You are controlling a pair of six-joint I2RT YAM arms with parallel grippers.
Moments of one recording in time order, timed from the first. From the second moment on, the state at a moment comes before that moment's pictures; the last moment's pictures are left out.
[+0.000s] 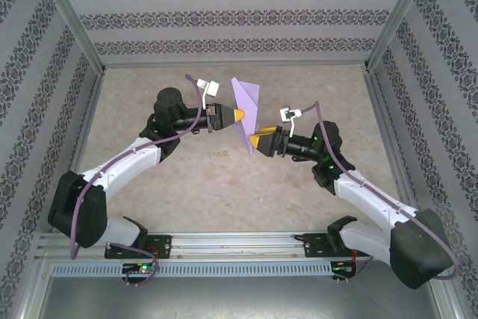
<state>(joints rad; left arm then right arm) -0.45 1.40 0.94 0.46 0.92 -0.81 0.44 1.09 0.54 0.52 -0.82 0.78</state>
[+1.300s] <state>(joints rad) -0.40 0.80 0.68 -0.01 0.14 -0.38 0.82 1.29 0.95 -0.42 0.17 0.34</state>
